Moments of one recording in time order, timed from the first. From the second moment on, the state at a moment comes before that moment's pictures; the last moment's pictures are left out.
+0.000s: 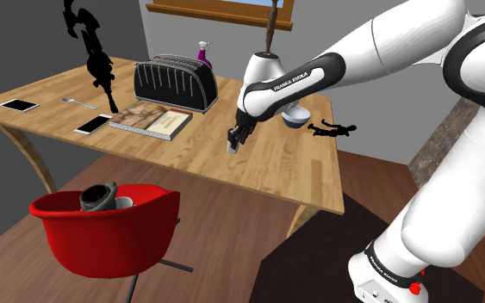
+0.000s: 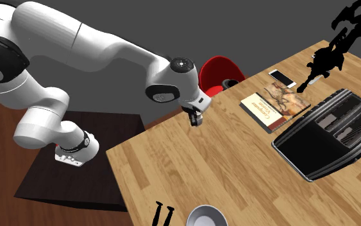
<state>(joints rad) 0.05 0.09 0.12 -2.20 0.06 2.46 -0.06</state>
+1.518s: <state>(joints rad) 0.04 -0.04 0.12 -2.03 0.06 2.16 -0.05</state>
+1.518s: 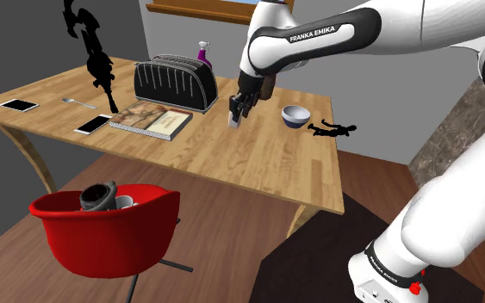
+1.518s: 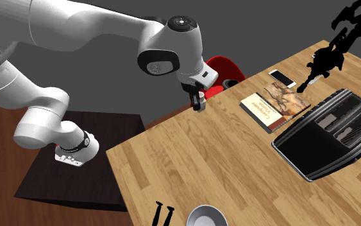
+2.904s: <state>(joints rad) -0.17 0.05 -0.12 -1.88 0.15 2.07 -0.52</state>
